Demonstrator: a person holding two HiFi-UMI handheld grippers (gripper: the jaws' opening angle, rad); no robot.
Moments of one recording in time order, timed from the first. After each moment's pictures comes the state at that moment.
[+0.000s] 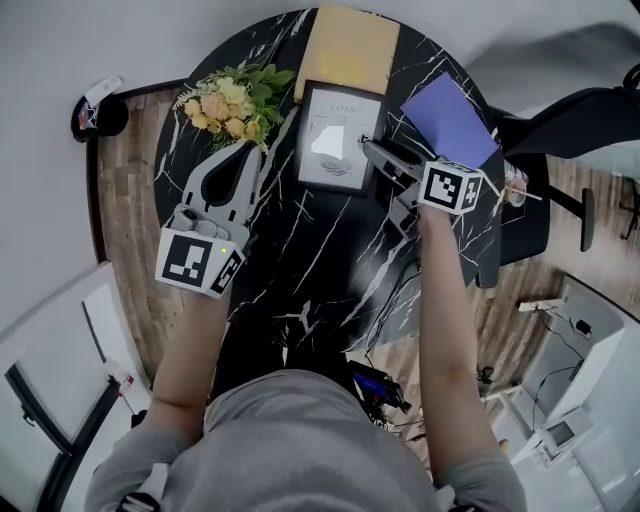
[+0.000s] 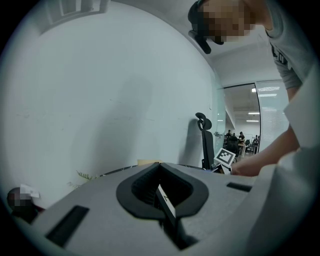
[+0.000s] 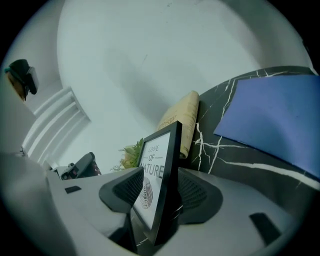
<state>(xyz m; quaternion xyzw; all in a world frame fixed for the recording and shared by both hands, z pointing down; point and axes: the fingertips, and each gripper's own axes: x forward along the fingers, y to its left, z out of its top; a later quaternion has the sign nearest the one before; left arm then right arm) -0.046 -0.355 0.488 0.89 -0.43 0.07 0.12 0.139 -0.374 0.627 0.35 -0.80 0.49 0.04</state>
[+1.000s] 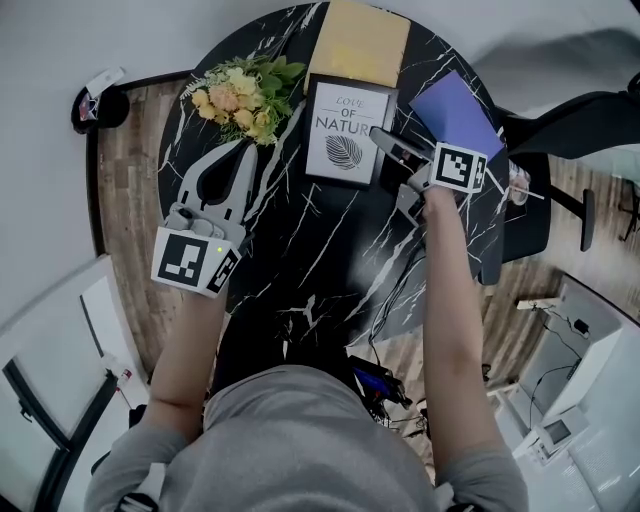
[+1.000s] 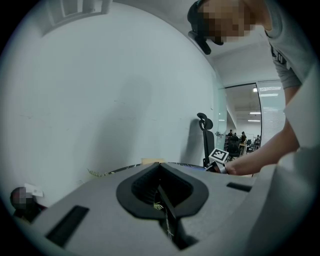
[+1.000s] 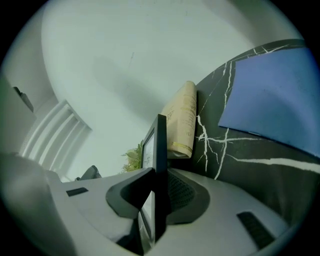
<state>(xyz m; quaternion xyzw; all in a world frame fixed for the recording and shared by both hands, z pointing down) -0.067 -0.348 0.488 0.89 -0.44 0.07 0.12 0.126 -0.385 0.628 0.31 -0.77 0.56 0.01</state>
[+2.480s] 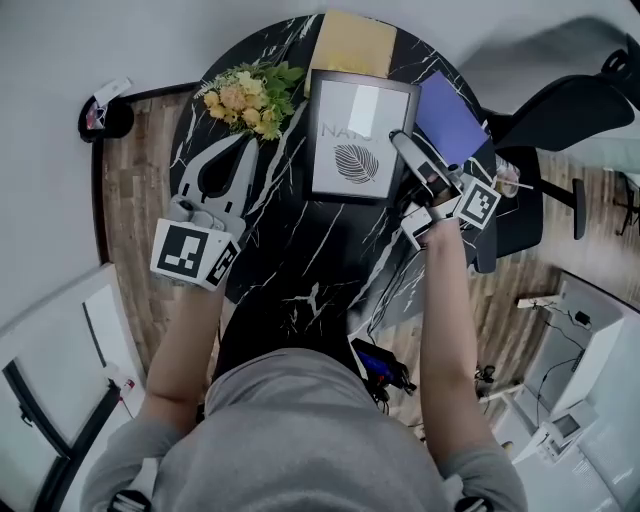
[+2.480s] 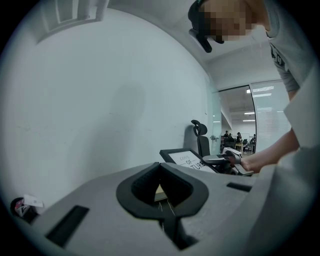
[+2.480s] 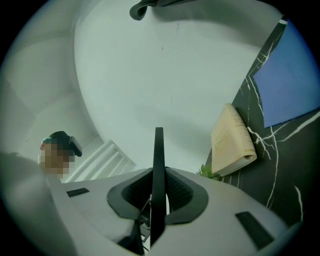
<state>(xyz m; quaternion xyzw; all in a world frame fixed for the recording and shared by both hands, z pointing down) -0.071 -0.330 0.438 0.90 -0.42 0.06 0.09 0.132 -0.342 0.473 0.22 -0.78 0.51 -0.30</state>
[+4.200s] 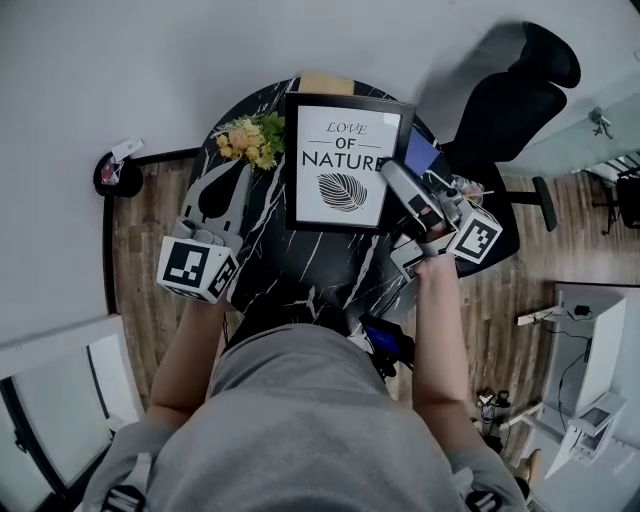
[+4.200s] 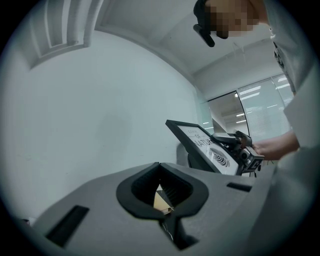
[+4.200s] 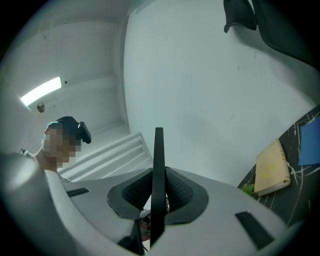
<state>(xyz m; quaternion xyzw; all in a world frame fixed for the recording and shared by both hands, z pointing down) -0.079 -0.249 0.317 0.91 -0.41 0.00 0.00 0.108 -0.218 0.267 0.21 -0.87 0.33 -0.30</state>
